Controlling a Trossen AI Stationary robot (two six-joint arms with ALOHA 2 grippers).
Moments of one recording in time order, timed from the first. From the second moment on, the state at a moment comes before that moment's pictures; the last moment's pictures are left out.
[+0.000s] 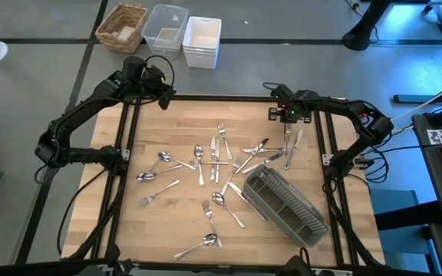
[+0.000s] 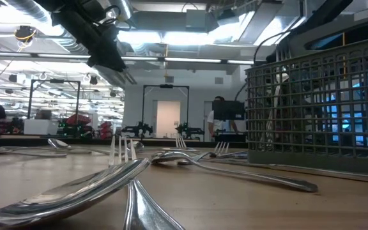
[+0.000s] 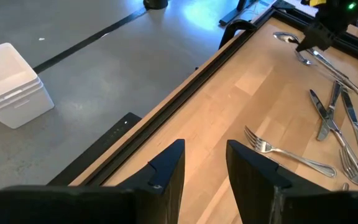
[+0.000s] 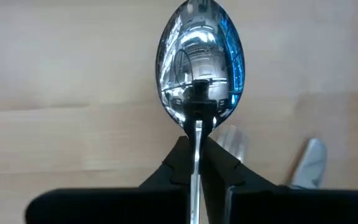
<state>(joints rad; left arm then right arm) 0.97 1.15 1.03 -0.53 0.30 0.11 -0.80 1.60 0.97 -0.70 0.13 0.81</state>
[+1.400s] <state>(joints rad) 0.97 1.15 1.03 -0.53 0.30 0.17 -0.06 1.52 1.89 -1.16 0.60 0.83</state>
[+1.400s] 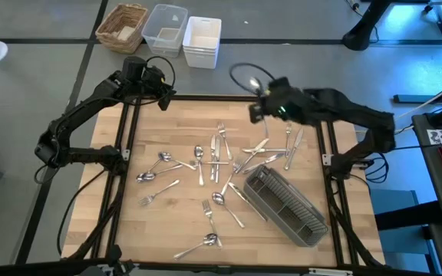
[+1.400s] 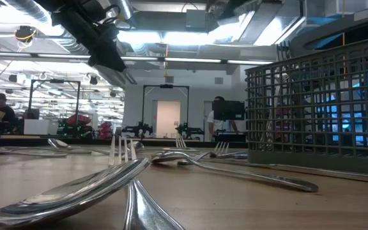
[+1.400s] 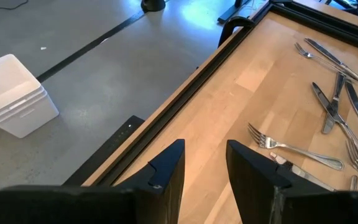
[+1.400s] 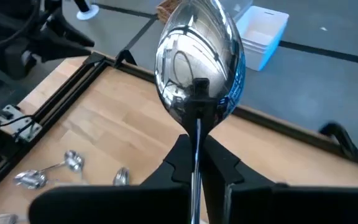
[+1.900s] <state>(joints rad) 0.97 1.15 1.03 -0.53 0.30 0.06 0.51 1.45 1.69 -1.39 1.09 1.38</state>
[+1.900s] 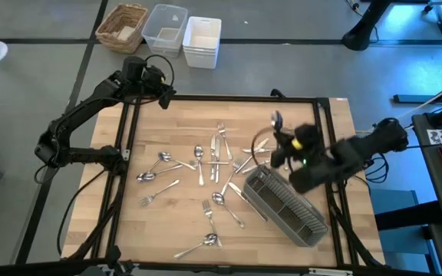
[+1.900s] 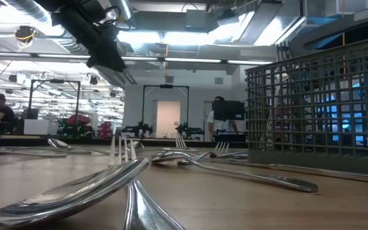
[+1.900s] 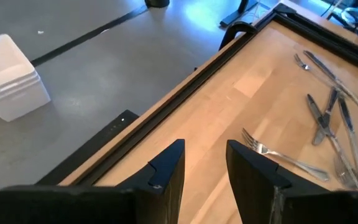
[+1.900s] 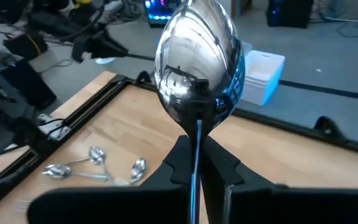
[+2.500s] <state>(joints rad) 0.97 1.15 1.03 -0.53 0.30 0.05 0.81 1.45 1.28 -1.16 1.19 1.51</state>
